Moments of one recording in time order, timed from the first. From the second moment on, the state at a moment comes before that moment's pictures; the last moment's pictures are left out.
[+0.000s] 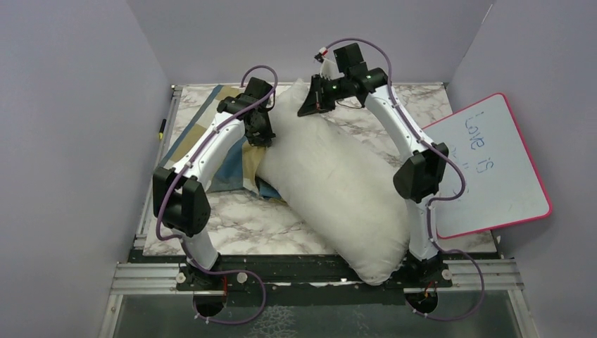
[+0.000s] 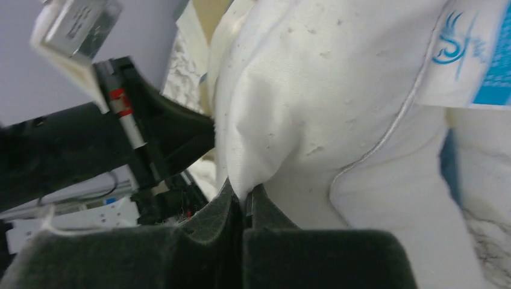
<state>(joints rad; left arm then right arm) -0.40 1.74 1.64 -0.98 -0.06 -0.59 0.45 2.19 2.30 -0.88 -0.65 0.38</state>
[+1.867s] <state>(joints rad) -0.40 2.17 2.16 -1.10 -0.32 -0.40 0.52 1.77 1.52 -0.39 -0.53 0.44</state>
